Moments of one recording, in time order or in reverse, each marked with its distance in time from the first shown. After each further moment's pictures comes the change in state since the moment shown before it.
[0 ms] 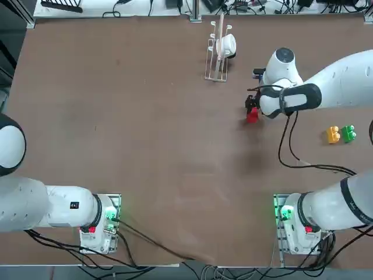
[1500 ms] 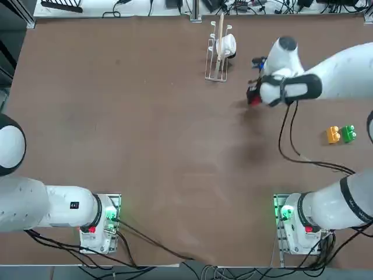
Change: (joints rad) arm -0.065 0.000 -0.017 0.134 -0.006 -0.069 -0.270
